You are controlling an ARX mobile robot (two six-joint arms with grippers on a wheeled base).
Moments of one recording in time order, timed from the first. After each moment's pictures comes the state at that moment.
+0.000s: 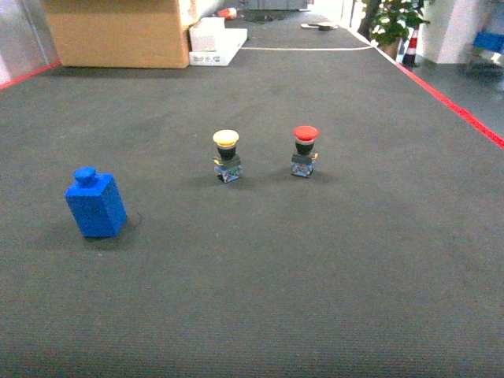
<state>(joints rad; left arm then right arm) 0.00 0.01 0.01 0.00 0.00 -0.01 0.00 0.01 0.01 0.00 0.00 0.00</state>
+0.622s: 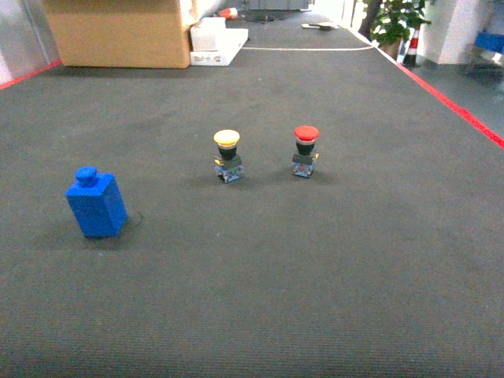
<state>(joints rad) -0.06 0.04 0.03 -0.07 -0.12 -0.03 0.00 0.01 0.01 0.00 0.00 0.00</state>
